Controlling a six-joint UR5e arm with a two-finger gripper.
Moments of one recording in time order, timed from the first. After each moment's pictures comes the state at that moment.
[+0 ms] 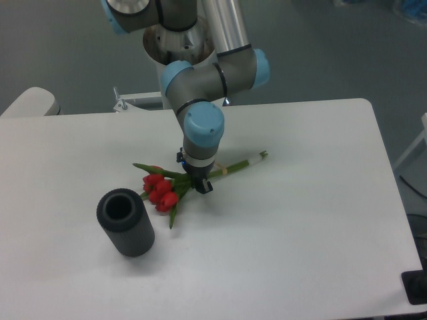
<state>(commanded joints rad) 2.46 -1.89 -1.95 -0.92 1.50 1.53</state>
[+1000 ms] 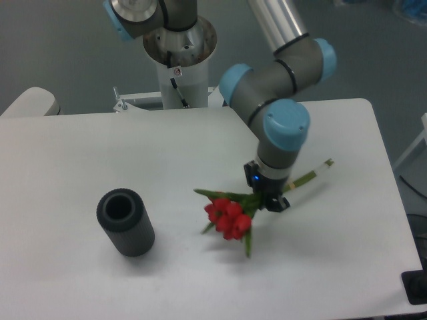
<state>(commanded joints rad) 2.57 -2.11 -1.44 -1.13 1.50 1.58</state>
